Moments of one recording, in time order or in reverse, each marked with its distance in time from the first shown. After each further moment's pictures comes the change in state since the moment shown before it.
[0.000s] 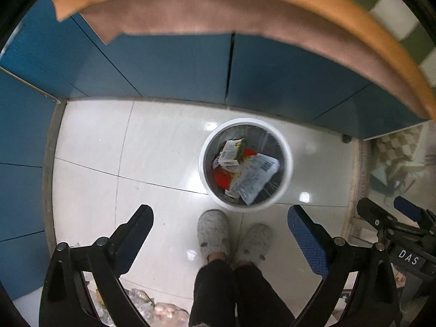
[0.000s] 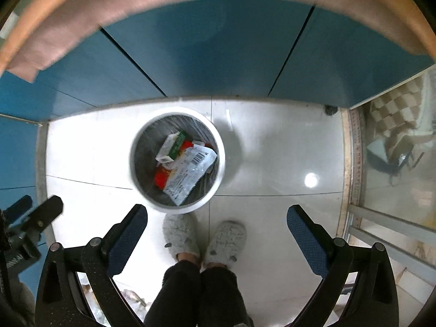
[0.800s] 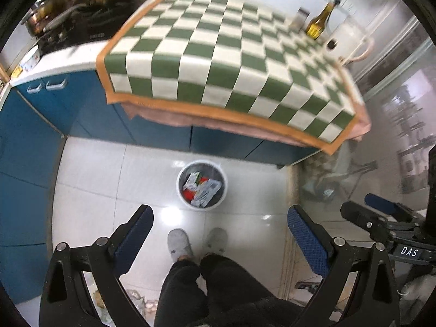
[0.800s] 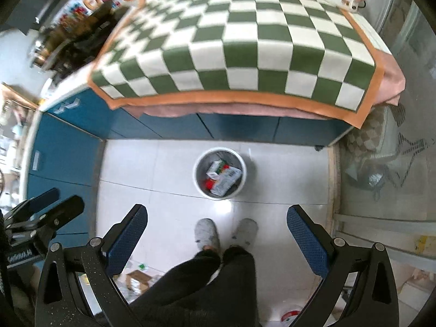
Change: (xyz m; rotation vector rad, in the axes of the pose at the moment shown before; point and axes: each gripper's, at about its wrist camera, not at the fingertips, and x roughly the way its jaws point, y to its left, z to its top) left arm -0.337 0.006 -0.045 0.043 -0.219 -0.218; right arm -0.411 0.001 -0.082 -0.045 -0.192 0.180
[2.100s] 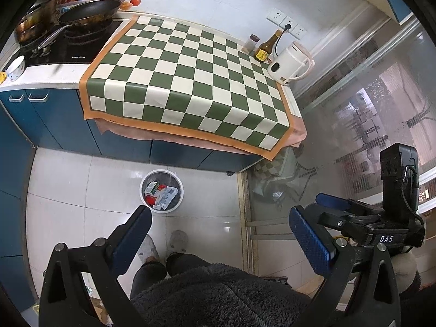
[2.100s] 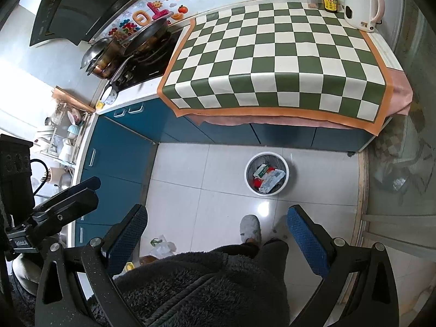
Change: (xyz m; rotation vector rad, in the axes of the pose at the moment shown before) left arm -0.123 -0.006 -0.016 0.035 -0.052 -0.238; right arm -0.141 0.051 -0.032 -0.024 -0.016 0.199
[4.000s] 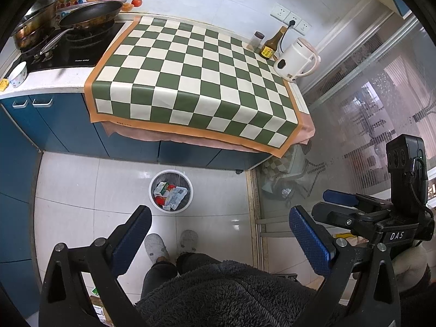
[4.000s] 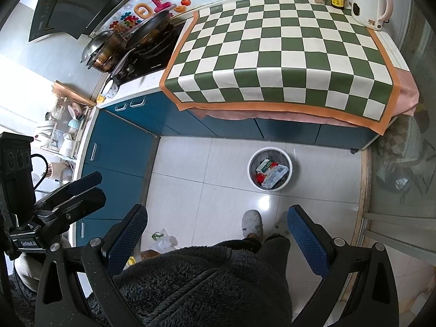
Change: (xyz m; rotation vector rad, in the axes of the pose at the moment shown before) left arm 0.010 -0.002 0.002 0.015 0.011 0.045; right arm 0.018 0.002 0.008 -0.022 0.037 0.006
